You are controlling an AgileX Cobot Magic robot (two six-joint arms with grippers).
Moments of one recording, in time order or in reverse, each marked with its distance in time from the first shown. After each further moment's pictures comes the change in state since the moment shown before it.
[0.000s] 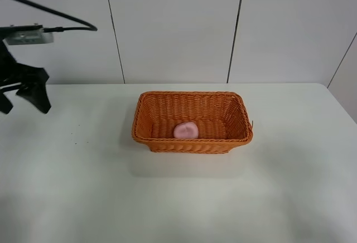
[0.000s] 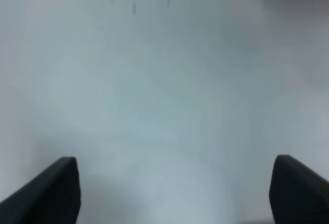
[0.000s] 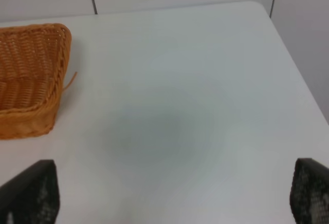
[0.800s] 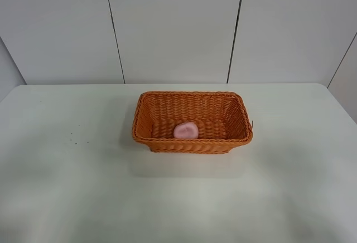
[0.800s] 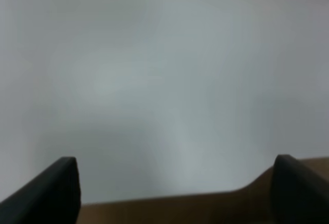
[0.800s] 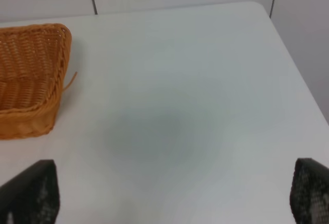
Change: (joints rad) left arm 0.000 -1.213 0.811 0.067 -0.093 0.008; right arm 0.000 0.000 0.000 0.000 0.000 0.000
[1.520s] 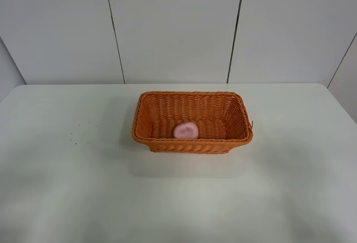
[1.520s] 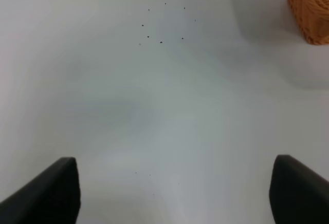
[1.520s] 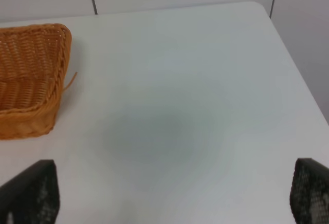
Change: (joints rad) left arm 0.000 -0.327 0.010 -0.010 -0.018 0.001; right arm 0.000 0.000 0.000 0.000 0.000 0.000
